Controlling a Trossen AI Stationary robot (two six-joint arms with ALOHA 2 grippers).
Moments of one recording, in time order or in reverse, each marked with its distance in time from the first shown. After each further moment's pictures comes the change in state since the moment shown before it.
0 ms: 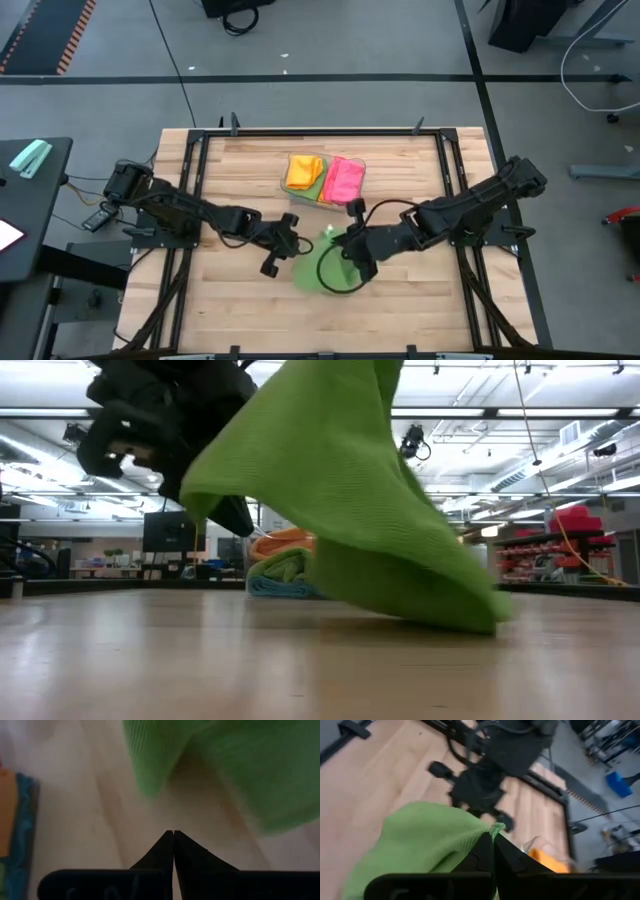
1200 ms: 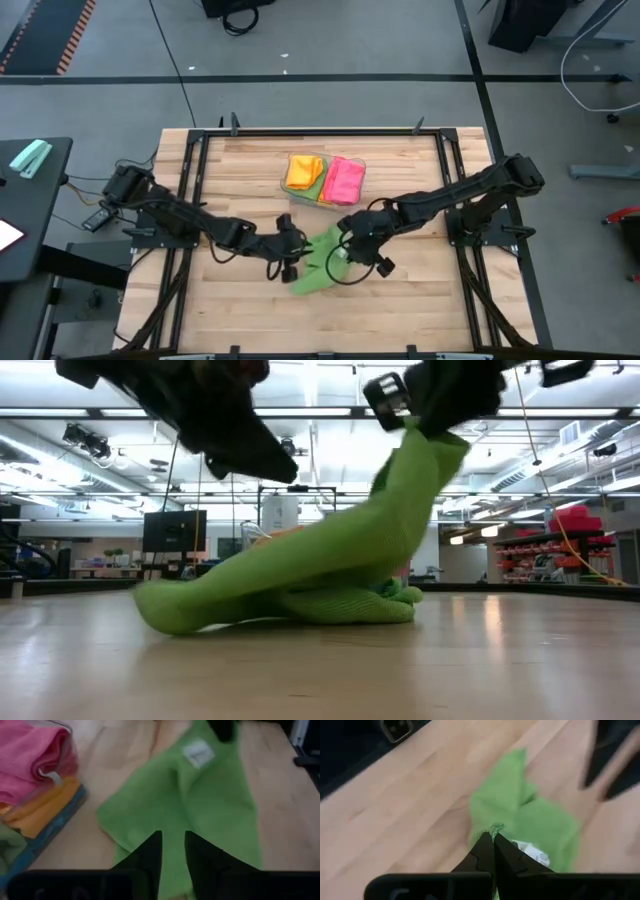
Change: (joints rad) left arm -0.138 0.004 0.002 0.236 -0.357 -0.554; right arm -0.206 0.000 -0.320 0.121 -0.694 -0.224
